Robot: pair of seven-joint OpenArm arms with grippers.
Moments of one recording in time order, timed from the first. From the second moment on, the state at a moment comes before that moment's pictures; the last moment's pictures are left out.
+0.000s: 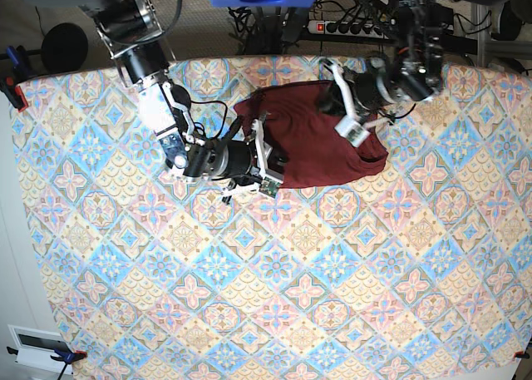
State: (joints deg) left arm 17.8 -11.1 -0.5 110.4 -29.8 -33.8 64.9; right arm 11.2 8.9 -24.5 84.2 17.8 42.7 -48.7
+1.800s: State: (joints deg) left arm 11.8 -14.8 1.2 96.1 -20.4 -35.8 53.7; right arm 25.9 10.8 -36.7 62.5 18.0 42.3 -38.3
